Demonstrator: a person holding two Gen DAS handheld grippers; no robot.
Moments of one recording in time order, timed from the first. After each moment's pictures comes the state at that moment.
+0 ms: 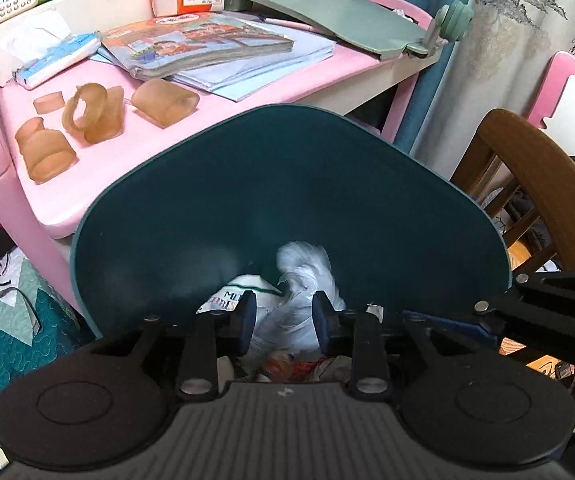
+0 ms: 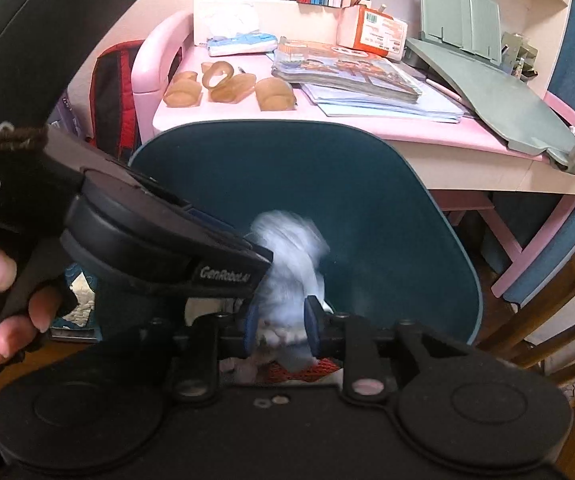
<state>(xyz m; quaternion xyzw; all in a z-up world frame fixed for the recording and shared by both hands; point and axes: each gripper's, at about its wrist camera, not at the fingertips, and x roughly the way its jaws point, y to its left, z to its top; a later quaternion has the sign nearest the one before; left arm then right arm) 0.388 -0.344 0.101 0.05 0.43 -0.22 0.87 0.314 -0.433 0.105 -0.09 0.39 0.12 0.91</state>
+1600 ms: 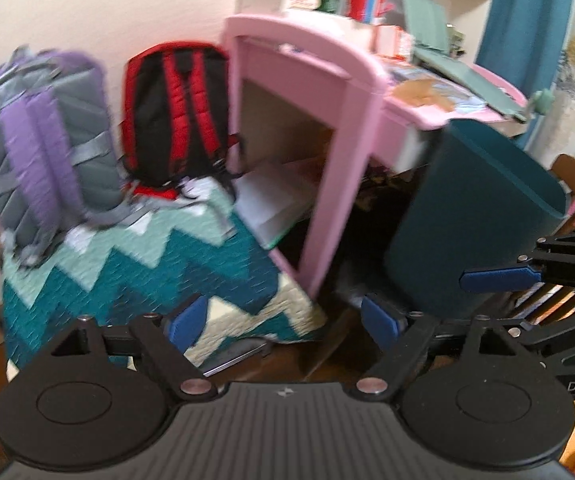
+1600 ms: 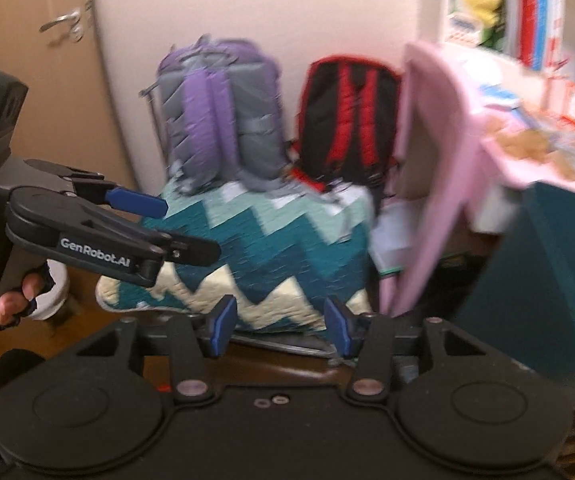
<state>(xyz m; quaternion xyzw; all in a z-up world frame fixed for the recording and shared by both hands) 0.197 -0.002 0.093 -0.03 0.38 -0.09 0.92 0.199 -0.209 0.110 -0.10 0.37 0.31 0.87</state>
